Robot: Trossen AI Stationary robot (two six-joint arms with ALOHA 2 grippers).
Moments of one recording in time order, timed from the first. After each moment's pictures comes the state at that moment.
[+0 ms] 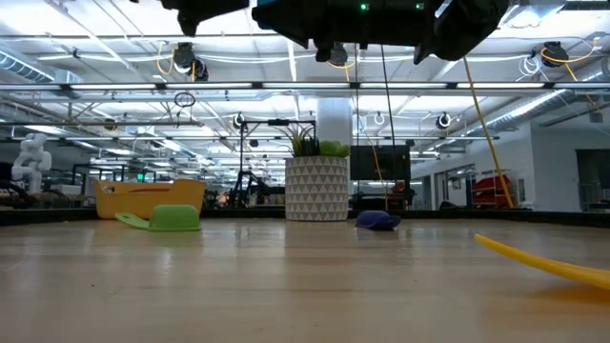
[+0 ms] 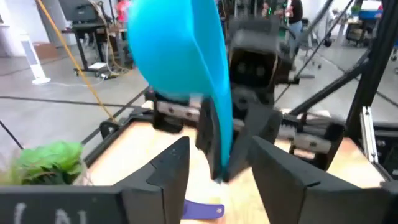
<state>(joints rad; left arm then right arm) -0.13 1.02 0.69 0.25 -0.26 0.00 0.05 1.74 0.92 0.98 0.13 -0.13</state>
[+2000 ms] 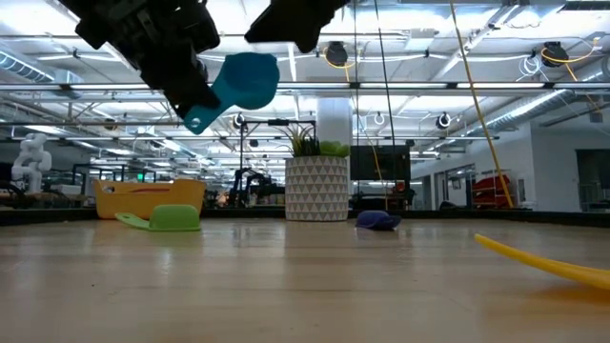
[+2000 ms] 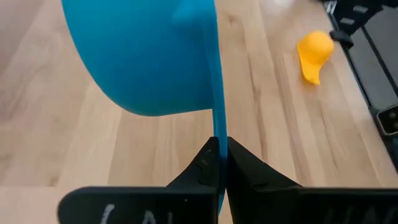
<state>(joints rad) 0.08 1.17 0.69 -0.20 0.26 -0.13 0.22 1.77 1.27 0.21 0.71 -0.67</state>
